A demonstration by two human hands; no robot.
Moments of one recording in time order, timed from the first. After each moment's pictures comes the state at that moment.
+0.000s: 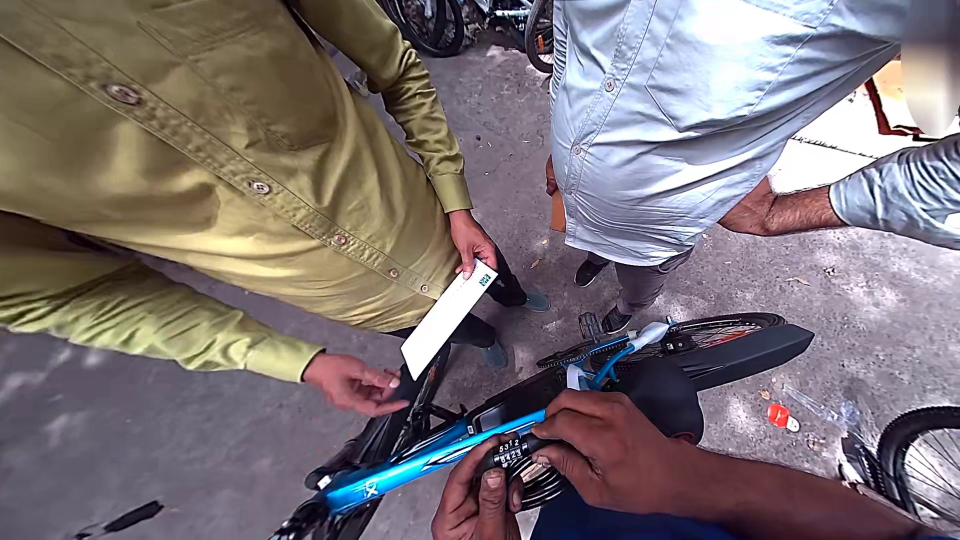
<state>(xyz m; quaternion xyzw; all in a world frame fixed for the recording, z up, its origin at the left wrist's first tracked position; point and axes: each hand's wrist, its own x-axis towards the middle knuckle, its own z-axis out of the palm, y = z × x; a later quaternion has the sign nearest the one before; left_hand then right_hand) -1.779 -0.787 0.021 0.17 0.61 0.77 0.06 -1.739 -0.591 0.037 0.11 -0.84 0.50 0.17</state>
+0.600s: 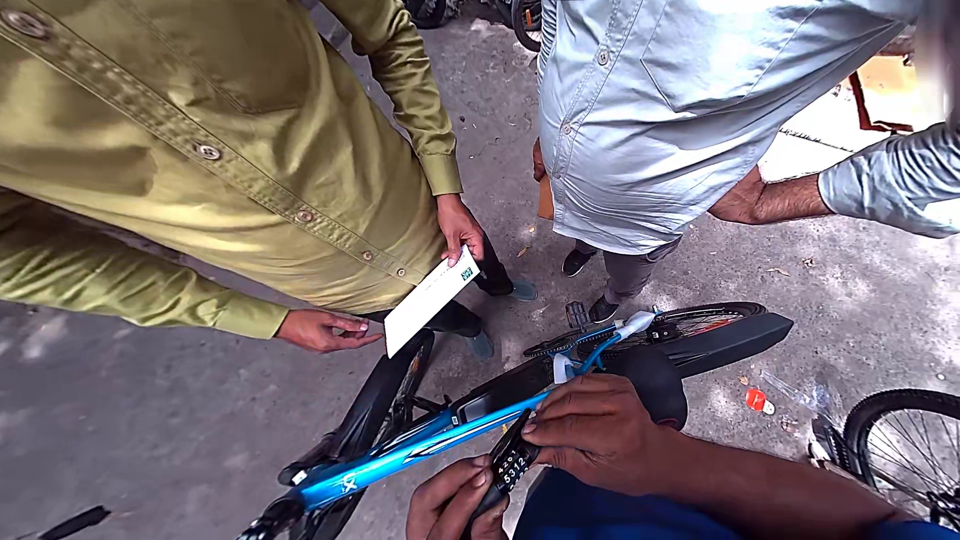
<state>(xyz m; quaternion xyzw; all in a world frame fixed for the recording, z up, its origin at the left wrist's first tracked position) -1.784 -0.791 0.036 0.37 0.72 0.58 -0.12 -1.736 -0.591 0.021 0.13 -0.78 0.52 0.32</state>
